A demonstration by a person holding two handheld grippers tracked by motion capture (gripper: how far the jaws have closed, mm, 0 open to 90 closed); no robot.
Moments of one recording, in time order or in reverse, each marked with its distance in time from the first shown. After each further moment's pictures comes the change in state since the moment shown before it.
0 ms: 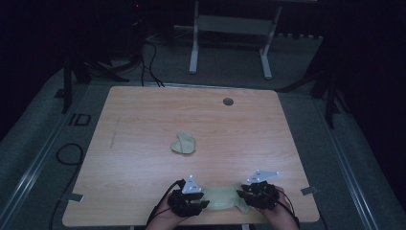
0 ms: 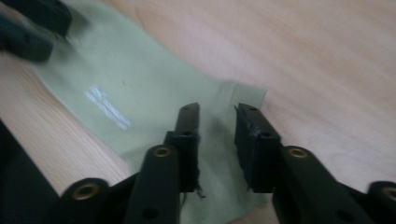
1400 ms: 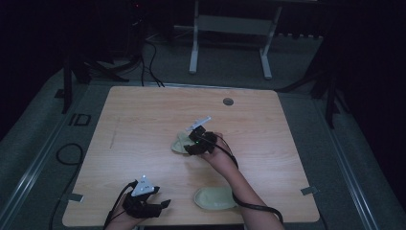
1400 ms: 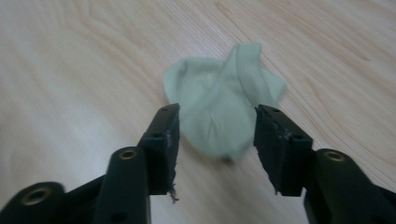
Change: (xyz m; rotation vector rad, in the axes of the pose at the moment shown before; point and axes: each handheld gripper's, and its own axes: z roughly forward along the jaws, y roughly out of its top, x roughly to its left) left arm 0.065 -0.074 -0.069 -0.064 0.124 -0.108; right arm 0.023 0.200 0.121 0.007 0.024 -0.136
